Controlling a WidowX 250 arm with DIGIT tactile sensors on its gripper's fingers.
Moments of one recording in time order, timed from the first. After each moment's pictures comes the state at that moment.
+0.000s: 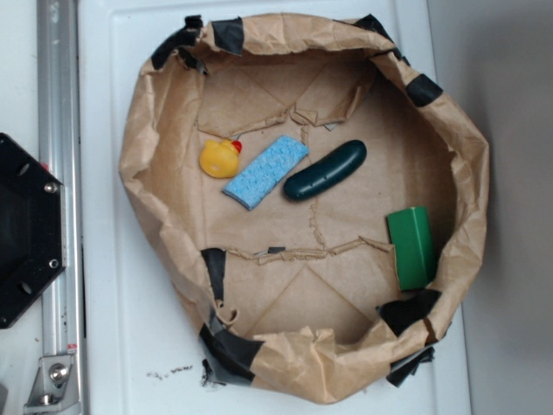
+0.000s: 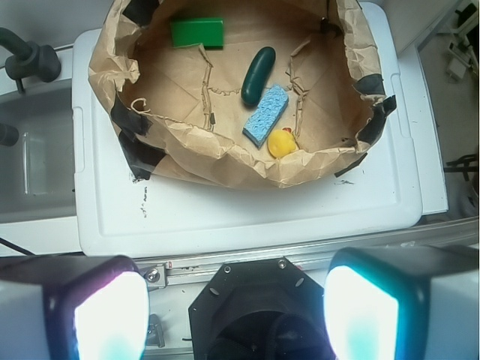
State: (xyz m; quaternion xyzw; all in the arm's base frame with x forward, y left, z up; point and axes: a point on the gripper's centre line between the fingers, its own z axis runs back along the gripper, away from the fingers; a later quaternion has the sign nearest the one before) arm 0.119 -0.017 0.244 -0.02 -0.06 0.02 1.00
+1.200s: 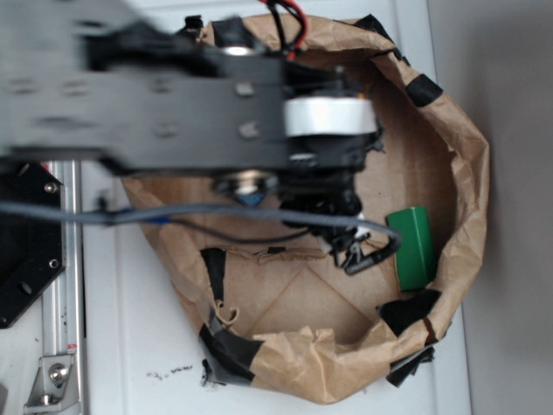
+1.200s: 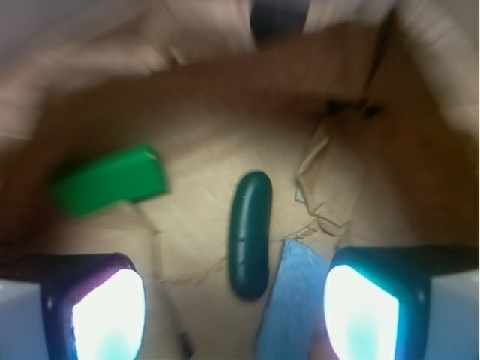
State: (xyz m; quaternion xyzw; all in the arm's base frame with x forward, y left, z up) arm 0.280 0.015 0.084 0.00 -0.10 0.19 0.98
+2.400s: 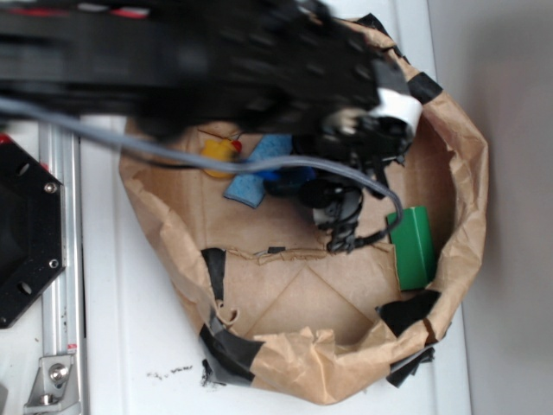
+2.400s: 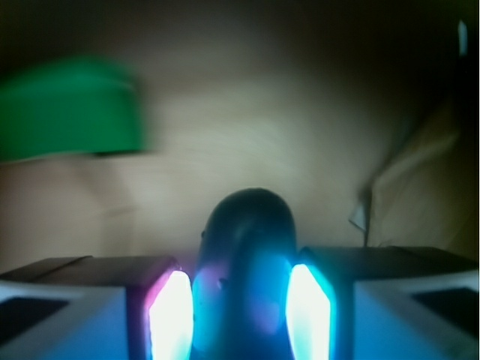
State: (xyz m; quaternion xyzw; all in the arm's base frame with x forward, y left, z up) arm 0.292 0.002 0.097 -0.05 -0.12 -0.01 0.99
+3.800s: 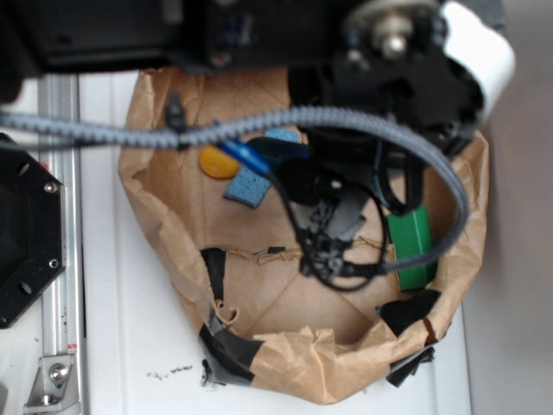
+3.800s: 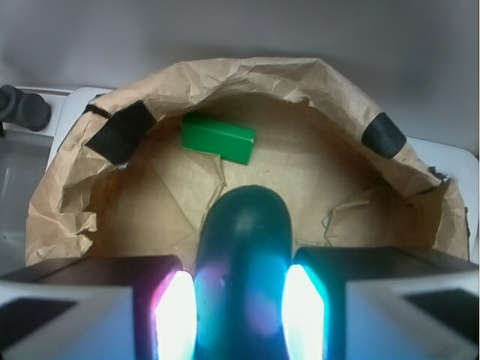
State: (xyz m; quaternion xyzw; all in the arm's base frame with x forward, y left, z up) arm 0.278 -0.014 0.185 -0.04 -0.07 -0.13 0.99
